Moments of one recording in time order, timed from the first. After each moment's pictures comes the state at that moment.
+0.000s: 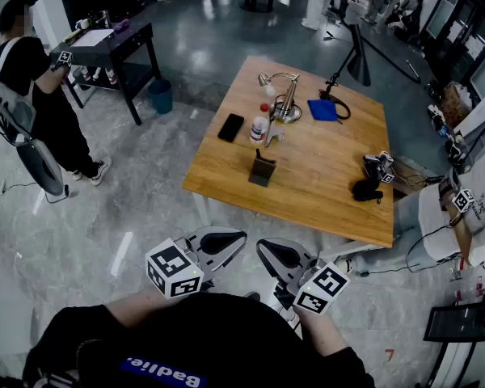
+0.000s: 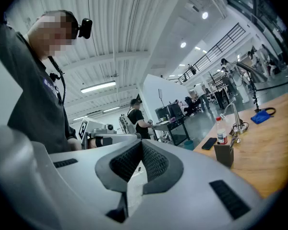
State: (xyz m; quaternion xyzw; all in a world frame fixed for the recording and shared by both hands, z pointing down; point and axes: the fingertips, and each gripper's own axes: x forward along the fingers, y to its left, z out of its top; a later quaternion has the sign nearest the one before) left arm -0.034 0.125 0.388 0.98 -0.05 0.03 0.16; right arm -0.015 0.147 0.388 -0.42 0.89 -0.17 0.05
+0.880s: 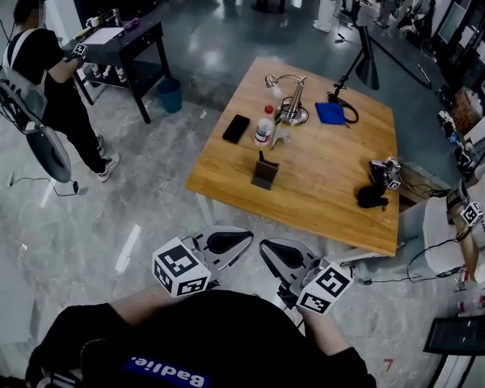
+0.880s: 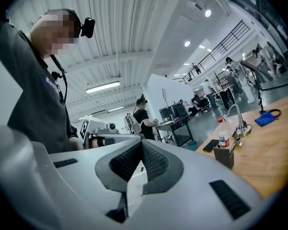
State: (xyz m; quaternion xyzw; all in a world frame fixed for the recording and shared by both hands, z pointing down) left arm -0.002 0.122 0.391 0.99 -0.07 0.04 0.14; right arm 0.009 0.143 0.388 -0.39 0.90 -0.16 0.05
